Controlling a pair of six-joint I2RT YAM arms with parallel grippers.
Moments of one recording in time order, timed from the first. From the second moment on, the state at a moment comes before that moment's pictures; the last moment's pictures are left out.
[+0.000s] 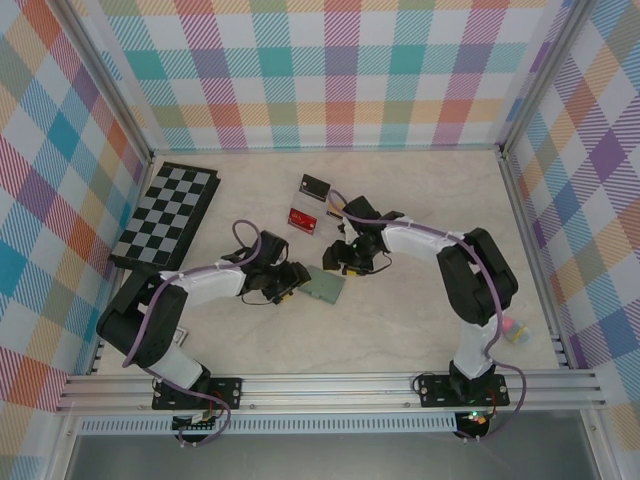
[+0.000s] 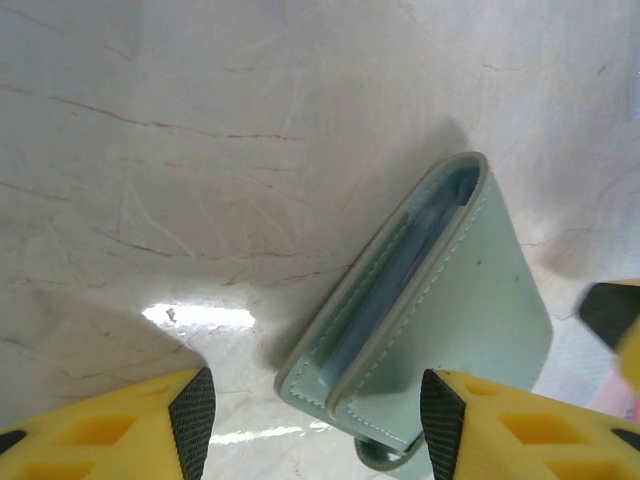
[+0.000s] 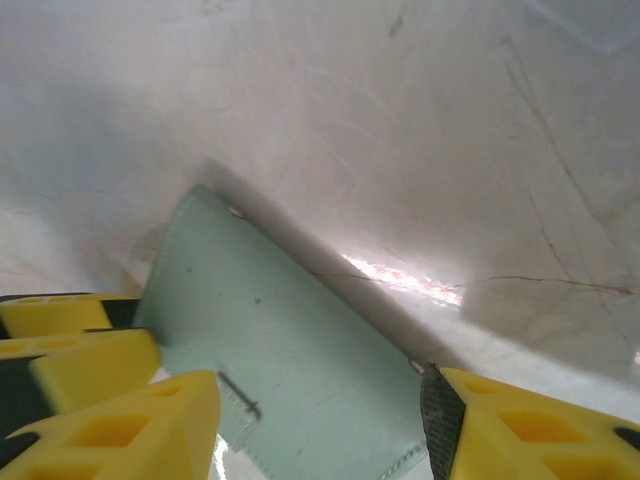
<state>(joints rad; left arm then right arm) -0.57 1.56 0.73 -0.20 0.30 -1.09 0.61 1.88 1.22 -0.57 -0.44 0.60</state>
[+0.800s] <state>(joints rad) -0.57 1.60 0.70 -0.02 0.38 -1.21 0.62 1.91 1.14 -0.51 -0.56 0.67</state>
